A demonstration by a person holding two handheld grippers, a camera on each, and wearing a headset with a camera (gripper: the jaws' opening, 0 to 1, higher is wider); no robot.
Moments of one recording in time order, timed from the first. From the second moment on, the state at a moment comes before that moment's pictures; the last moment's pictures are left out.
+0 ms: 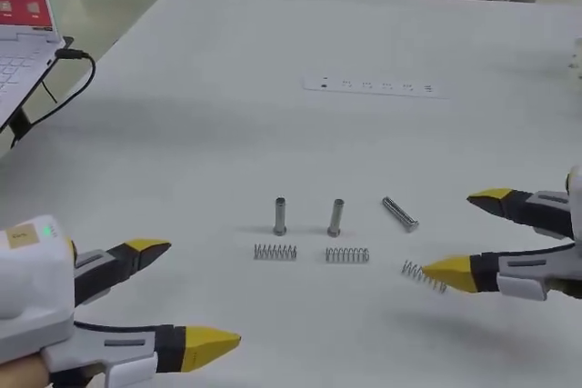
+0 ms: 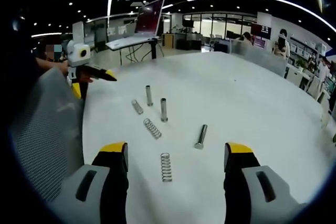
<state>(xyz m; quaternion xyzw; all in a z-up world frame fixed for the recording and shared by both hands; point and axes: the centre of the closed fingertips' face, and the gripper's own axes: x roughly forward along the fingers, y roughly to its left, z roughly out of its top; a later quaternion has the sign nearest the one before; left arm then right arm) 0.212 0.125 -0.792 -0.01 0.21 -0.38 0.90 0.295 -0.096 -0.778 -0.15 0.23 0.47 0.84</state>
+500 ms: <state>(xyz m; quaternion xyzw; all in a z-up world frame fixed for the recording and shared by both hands) 0.212 0.123 -0.792 -0.02 0.21 -0.38 0.90 0.318 -0.089 -0.778 -0.17 0.24 0.46 0.84</state>
